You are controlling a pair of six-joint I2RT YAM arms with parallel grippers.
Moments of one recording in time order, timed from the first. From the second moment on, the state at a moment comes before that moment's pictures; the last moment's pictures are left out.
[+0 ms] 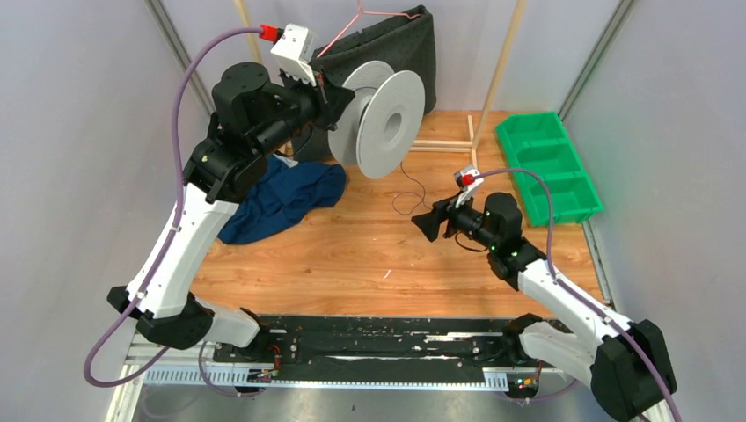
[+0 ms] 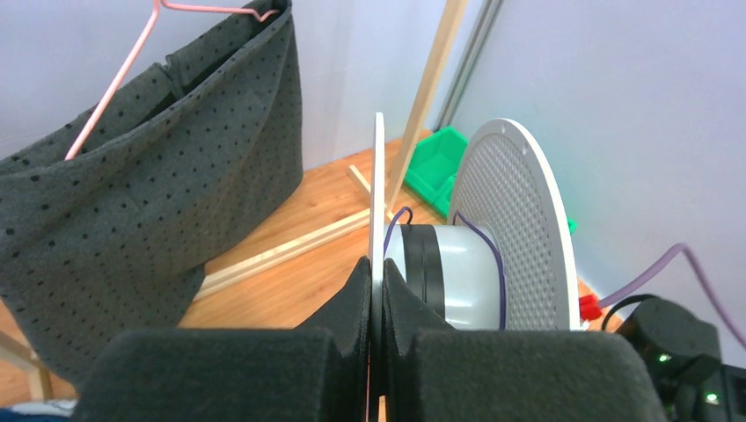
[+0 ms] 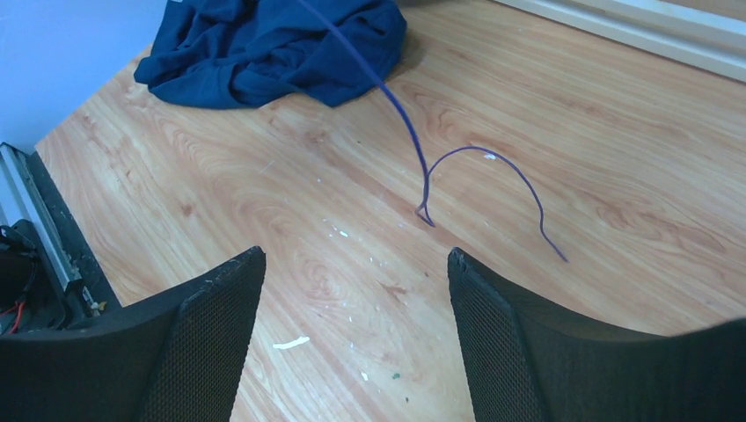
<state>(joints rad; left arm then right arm) -0.61 1.37 1.91 -0.54 0.05 -0.19 0.44 0.97 0.54 0.23 -0.37 0.19</state>
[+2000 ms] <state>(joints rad) -0.61 1.39 1.95 -0.49 0.08 -0.26 0.58 1.30 0.63 0.57 -0.23 0.18</state>
